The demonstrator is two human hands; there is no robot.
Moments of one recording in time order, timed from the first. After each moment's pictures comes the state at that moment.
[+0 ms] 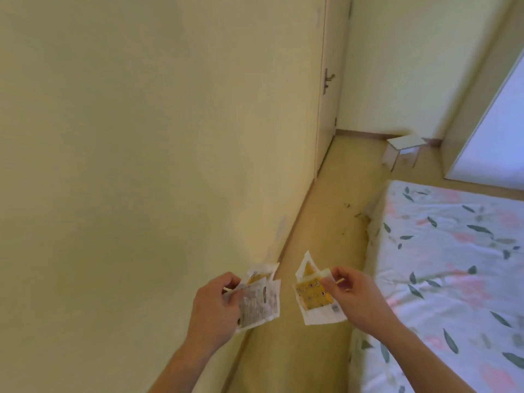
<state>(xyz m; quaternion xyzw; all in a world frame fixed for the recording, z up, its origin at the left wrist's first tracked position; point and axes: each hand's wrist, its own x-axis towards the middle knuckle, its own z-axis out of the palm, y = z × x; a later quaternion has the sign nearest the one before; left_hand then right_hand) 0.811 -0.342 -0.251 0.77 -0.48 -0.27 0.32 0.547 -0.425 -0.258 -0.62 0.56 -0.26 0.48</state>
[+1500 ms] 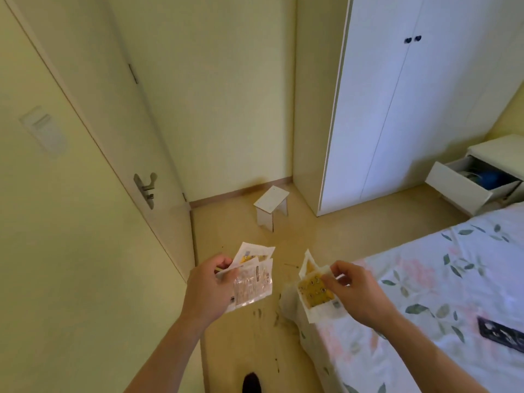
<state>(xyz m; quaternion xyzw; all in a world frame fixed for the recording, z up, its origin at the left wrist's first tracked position) 0.612 -1.346 -0.244 0.51 -0.73 -0.36 0.27 0.362 -1.205 -0.250 -0.41 0.77 -0.38 0.32</state>
